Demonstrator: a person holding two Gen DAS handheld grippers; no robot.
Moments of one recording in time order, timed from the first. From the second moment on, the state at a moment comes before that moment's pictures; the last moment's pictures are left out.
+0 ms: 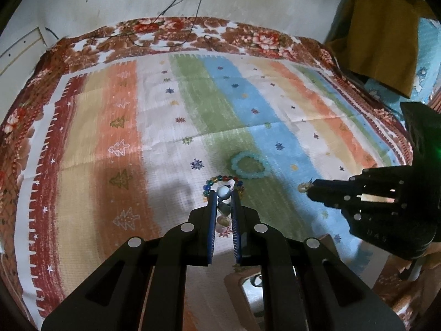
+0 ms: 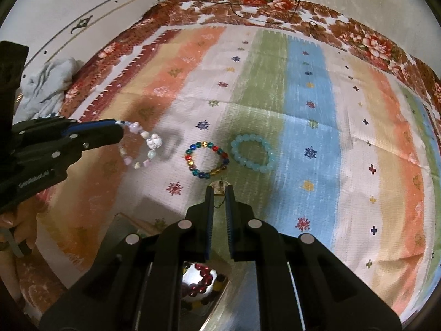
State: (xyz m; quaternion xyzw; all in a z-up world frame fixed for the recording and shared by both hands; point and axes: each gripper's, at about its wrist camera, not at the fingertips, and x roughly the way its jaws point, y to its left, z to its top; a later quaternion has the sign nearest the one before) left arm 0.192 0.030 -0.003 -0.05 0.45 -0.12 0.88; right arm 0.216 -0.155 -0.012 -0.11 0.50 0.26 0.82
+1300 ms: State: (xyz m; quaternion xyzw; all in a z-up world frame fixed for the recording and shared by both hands) left arm 0.096 -0.011 0.009 -0.04 0.42 -0.20 0.89; right arm 0.133 -0.176 -0.009 -0.08 0.49 0.31 0.81
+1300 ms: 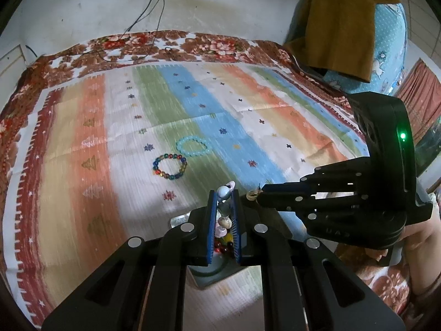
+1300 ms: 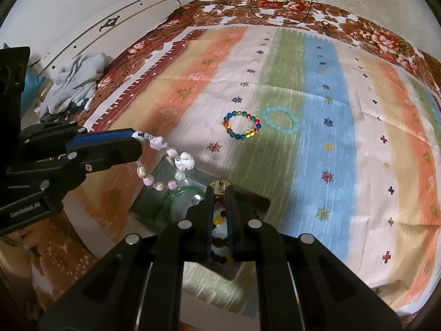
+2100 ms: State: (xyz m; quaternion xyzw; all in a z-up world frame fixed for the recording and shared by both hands) left arm 0.107 -0.001 -0.014 -0.02 0.45 -0.13 0.88; right arm 0.139 -0.187 -0.021 -0.07 0.51 0.27 0.81
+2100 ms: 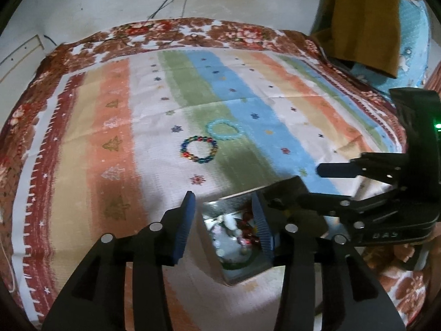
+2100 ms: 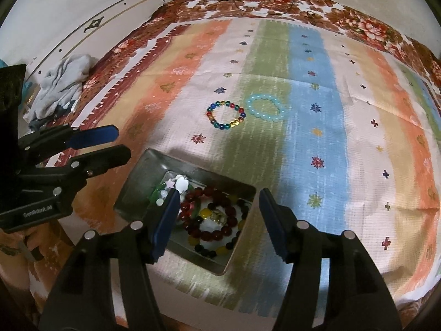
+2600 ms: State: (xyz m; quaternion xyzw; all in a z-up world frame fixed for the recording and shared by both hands) left arm 0.145 0.002 -0.027 0.01 0.47 -0.09 0.88; right arm 0.172 -0.188 -0.027 -0.07 0.51 0.25 0.82
